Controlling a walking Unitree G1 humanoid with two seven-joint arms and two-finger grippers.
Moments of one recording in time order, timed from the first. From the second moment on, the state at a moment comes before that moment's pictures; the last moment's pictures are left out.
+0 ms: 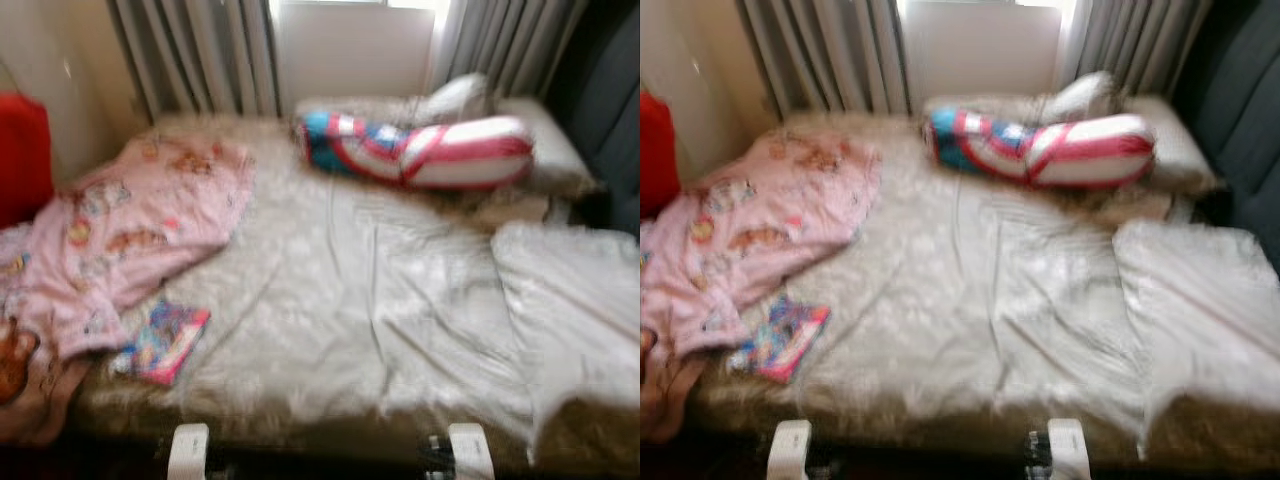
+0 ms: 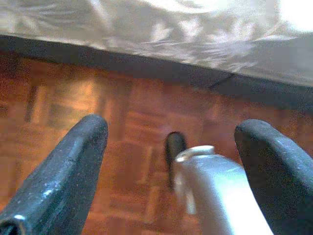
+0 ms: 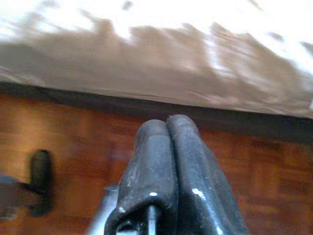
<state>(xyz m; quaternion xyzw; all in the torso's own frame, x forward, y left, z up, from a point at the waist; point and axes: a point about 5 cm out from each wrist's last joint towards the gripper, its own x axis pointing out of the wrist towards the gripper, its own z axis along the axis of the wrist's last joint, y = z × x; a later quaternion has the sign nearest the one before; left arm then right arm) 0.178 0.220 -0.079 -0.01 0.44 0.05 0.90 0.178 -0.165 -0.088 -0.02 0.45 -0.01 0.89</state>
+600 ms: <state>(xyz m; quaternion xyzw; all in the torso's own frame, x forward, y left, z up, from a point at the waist) 0.181 0.220 -0.078 0.00 0.43 0.04 0.90 0.183 -0.167 -0.085 -0.02 0.44 -0.01 0.90</state>
